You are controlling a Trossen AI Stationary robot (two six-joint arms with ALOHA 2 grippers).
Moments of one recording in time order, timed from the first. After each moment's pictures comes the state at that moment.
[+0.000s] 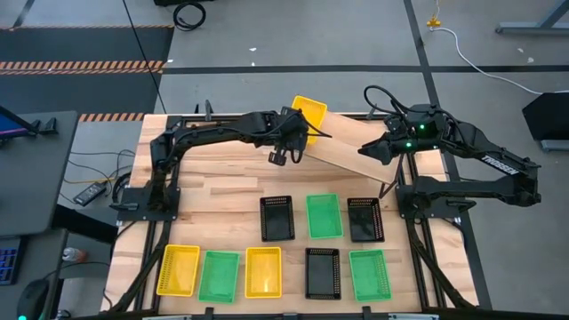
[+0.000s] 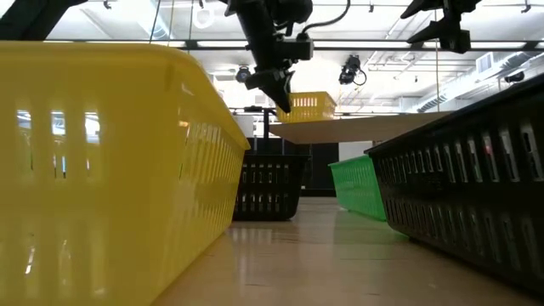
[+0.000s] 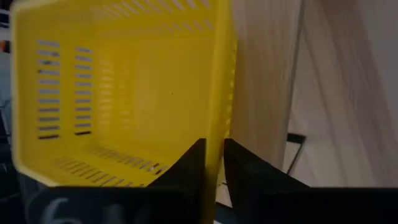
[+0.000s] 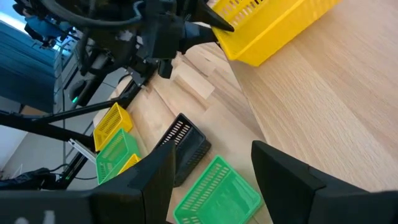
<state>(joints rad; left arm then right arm) 0.25 2.00 1.88 -0.86 -0.37 0.74 -0.41 0.73 1.01 -0.81 -0.23 0.66</state>
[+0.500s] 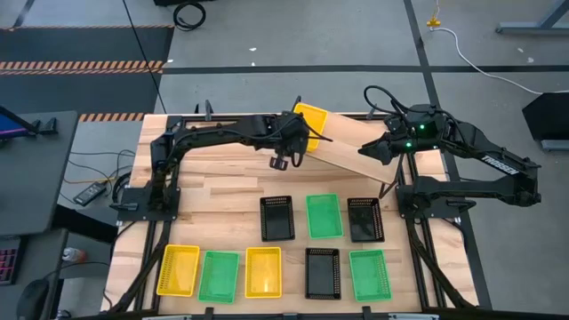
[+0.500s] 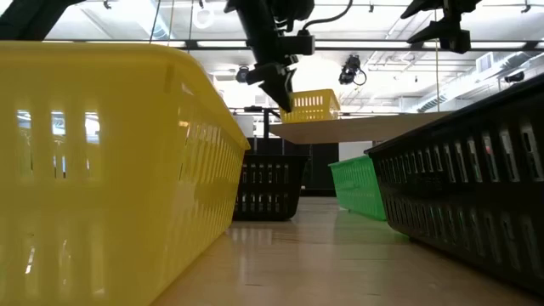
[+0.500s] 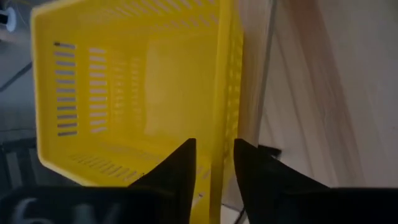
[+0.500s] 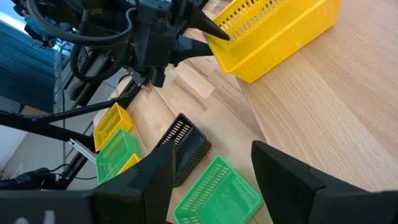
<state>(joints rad) 0.23 2.00 1.88 -0.89 -0.33 0.67 -0.41 0.73 1.01 -0.81 -0.23 0.66</state>
